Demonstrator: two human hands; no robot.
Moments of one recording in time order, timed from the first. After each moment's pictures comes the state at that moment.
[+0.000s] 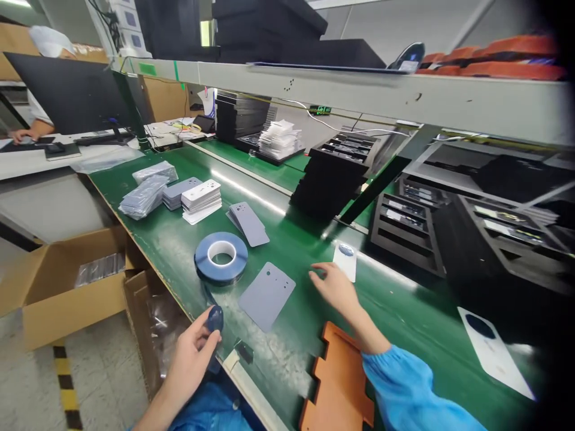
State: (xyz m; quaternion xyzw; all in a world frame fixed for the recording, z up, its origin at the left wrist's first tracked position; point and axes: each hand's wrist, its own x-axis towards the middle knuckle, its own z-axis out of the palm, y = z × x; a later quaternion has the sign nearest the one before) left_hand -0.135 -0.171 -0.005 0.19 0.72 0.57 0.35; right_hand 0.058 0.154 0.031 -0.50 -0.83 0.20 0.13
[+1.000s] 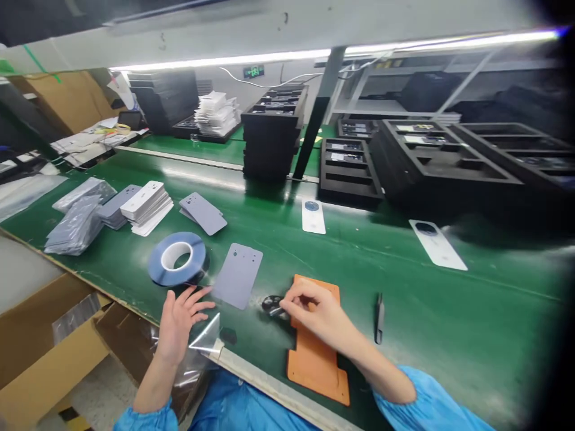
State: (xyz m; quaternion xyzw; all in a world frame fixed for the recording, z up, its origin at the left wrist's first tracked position) left_hand -0.156 -0.110 0.025 0.15 0.58 0.63 0.50; right_hand 0.127 0.017 0.050 -0.40 -0.73 0.49 0.27
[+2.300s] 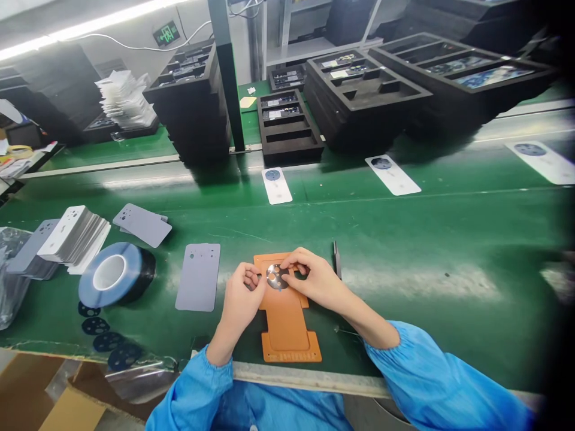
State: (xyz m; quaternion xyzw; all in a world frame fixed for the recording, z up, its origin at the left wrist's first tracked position) left_hand 0.009 0.000 0.004 0.54 0.64 0.35 0.41; right_hand 0.205 0.031 0.001 -0.49 -0.68 0.42 0.35
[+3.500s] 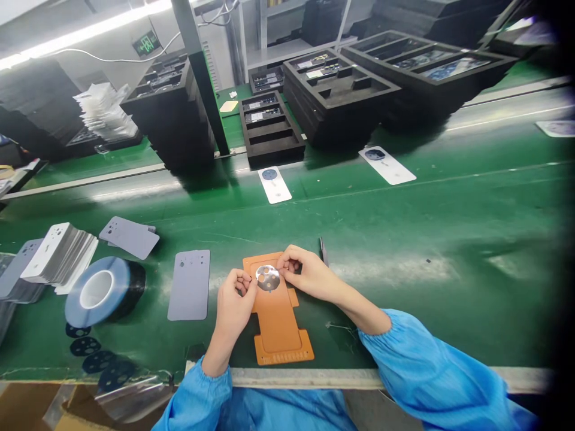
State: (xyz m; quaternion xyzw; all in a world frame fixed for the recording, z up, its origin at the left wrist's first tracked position) left_hand 0.011 -0.007 -0.003 0.54 0.65 0.35 0.40; right_hand 0.225 0.039 -0.008 -0.47 -0.67 0.46 0.34
